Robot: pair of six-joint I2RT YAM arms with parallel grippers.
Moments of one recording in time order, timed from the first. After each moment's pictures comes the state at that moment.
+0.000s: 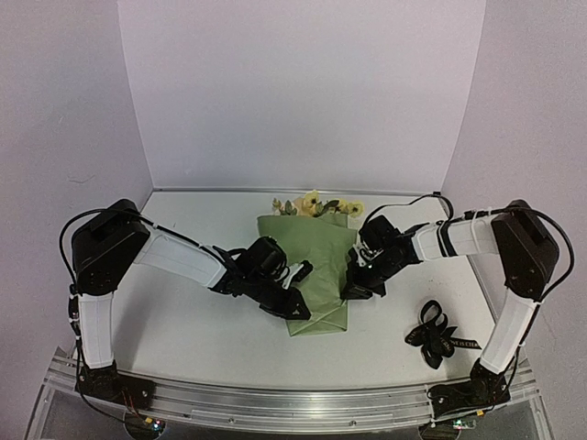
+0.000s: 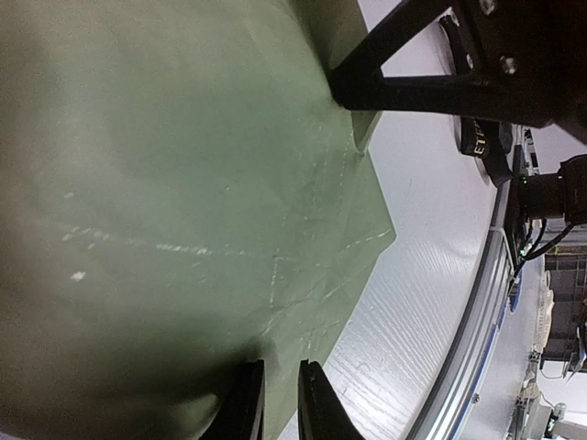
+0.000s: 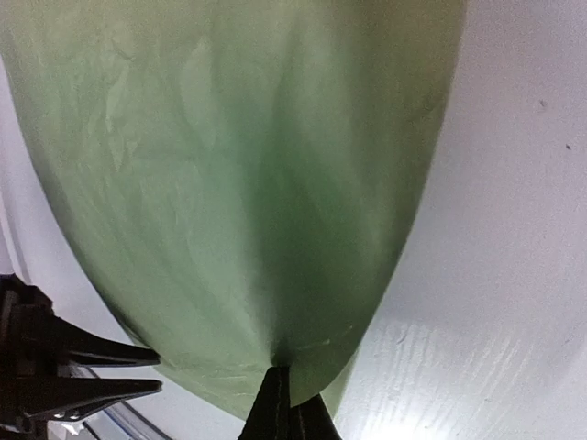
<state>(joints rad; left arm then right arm) -0.96 2.00 1.13 0.02 0.50 -0.50 0.63 1.82 1.06 -0.39 -0.36 0.67</state>
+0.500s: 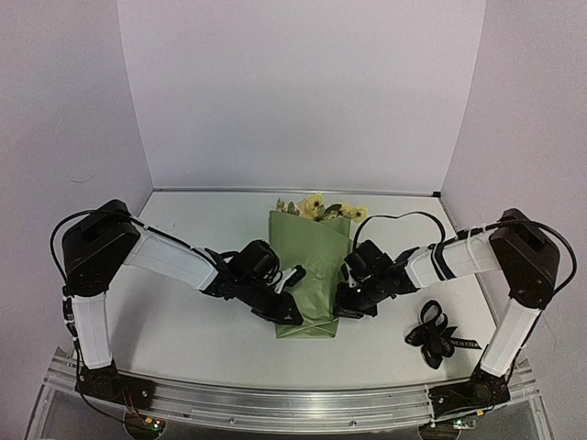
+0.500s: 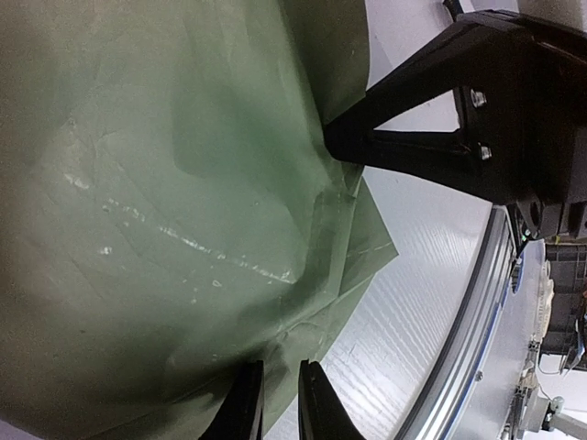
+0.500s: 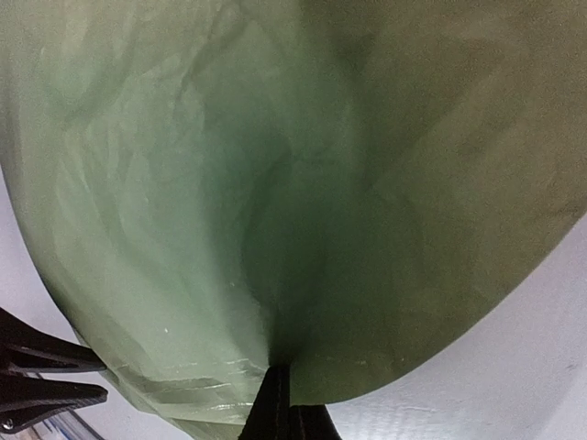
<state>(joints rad) -0.96 1.95 1.06 0.00 0.50 -0.49 0.80 1.78 0.91 -0.21 -0.17 0.80</state>
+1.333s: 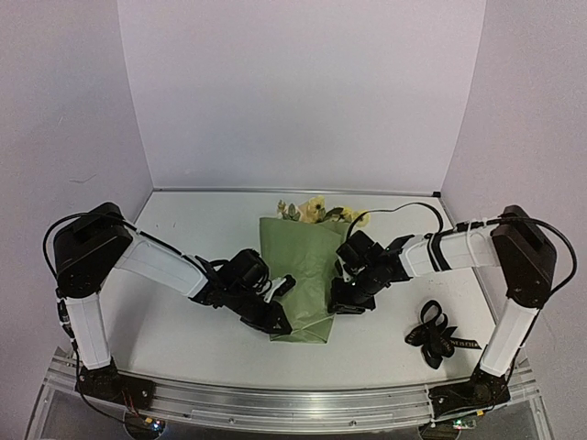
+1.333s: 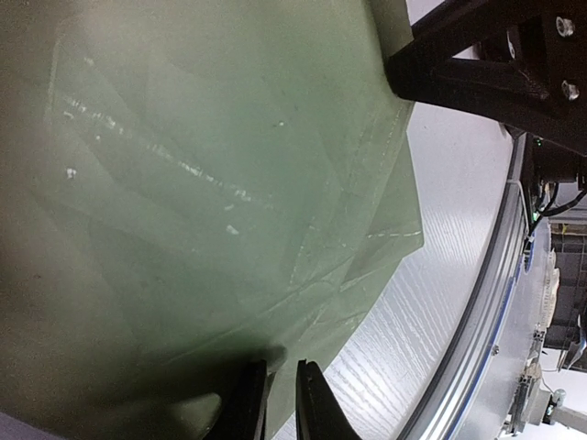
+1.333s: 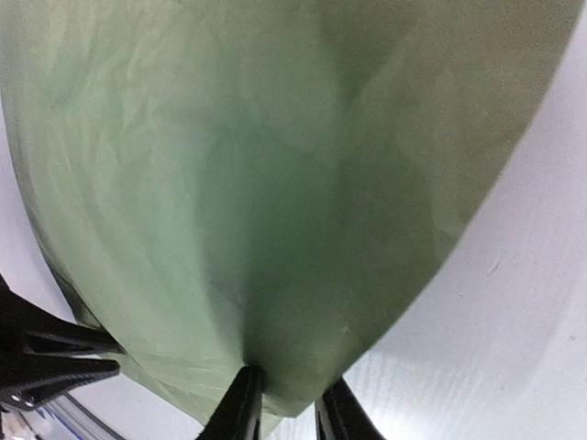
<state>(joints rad) -0.95 1.89 0.93 0.03 0.50 -0.50 0.81 1.80 1.04 -0.39 -0.17 0.76</state>
